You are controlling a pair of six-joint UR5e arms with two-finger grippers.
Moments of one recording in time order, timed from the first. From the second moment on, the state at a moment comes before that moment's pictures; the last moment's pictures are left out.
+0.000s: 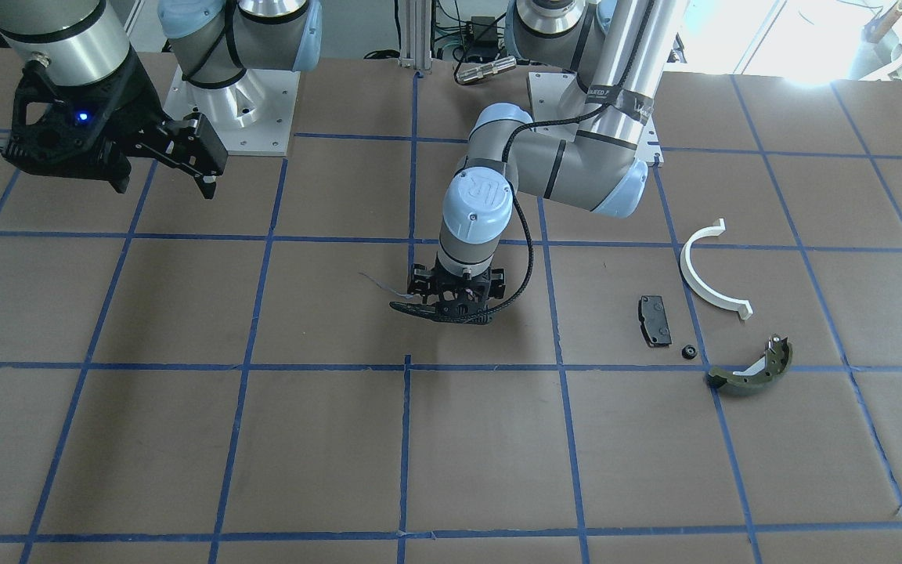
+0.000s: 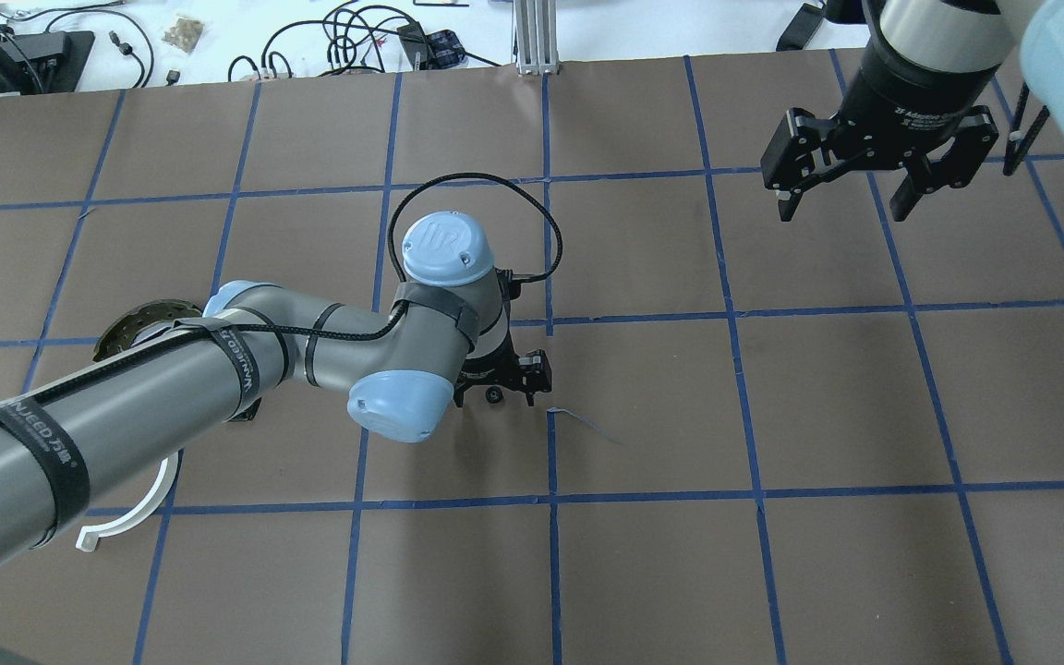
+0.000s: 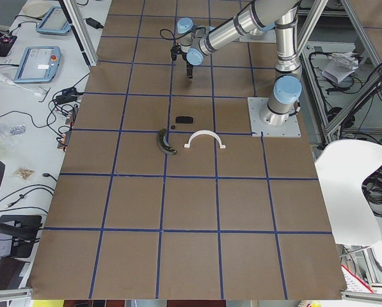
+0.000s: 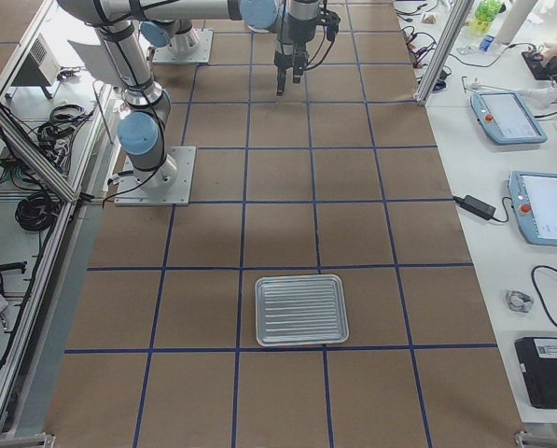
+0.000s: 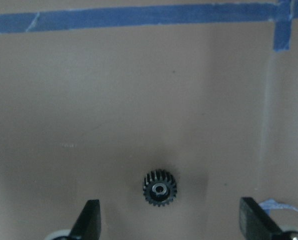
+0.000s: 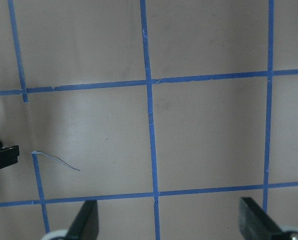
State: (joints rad) left arm -1.89 -1.97 -1.97 -0.87 1.50 -0.28; right arm 1.54 -1.58 1.55 -1.51 -1.58 0.04
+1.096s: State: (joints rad) left arm -1.89 -1.98 -1.95 -0.83 1.51 -0.28; right arm 1.54 -1.58 1.55 -1.63 -1.58 0.04
